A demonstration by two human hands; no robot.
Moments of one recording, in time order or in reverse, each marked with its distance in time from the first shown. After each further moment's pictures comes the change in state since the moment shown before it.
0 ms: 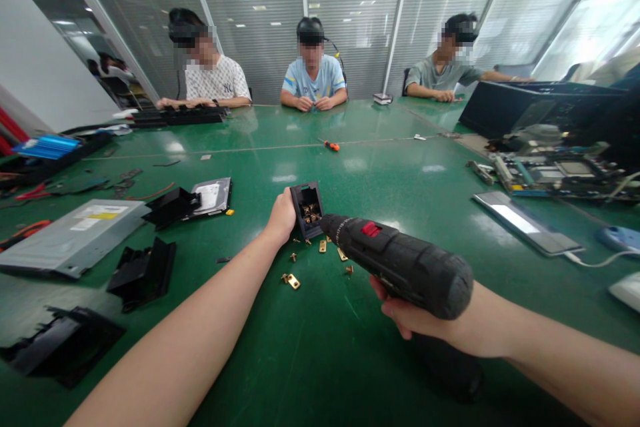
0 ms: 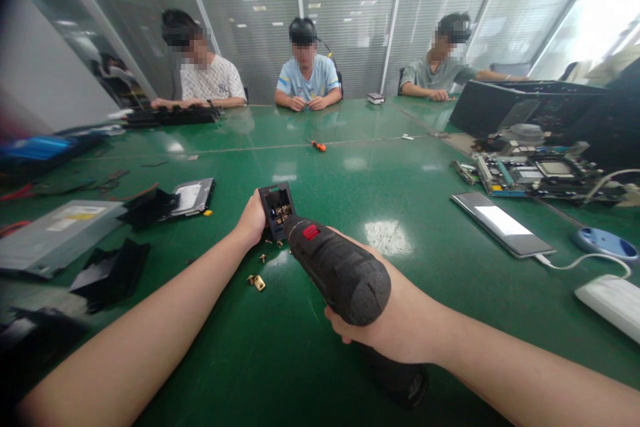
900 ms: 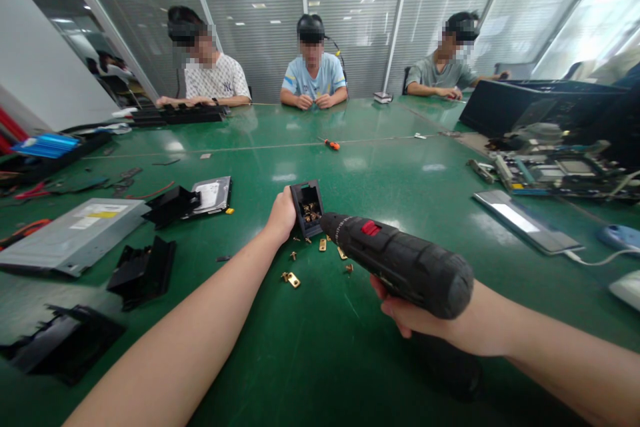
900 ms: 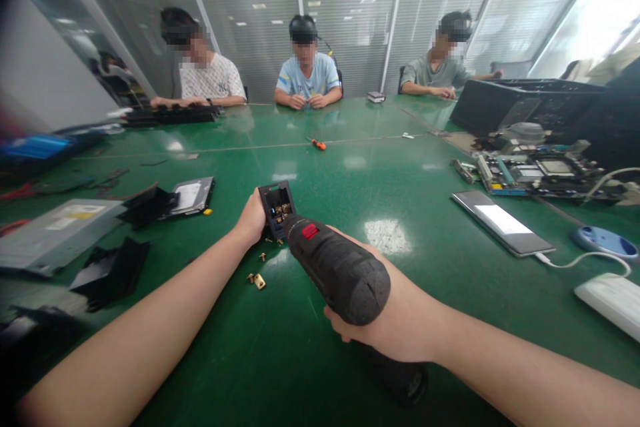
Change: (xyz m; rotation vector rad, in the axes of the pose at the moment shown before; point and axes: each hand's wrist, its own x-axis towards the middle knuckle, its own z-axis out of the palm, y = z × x) left_hand -0.001 0.004 0.001 -0.015 0.001 -0.027; right_hand -0.001 -0.003 0.001 -0.005 -0.003 0.007
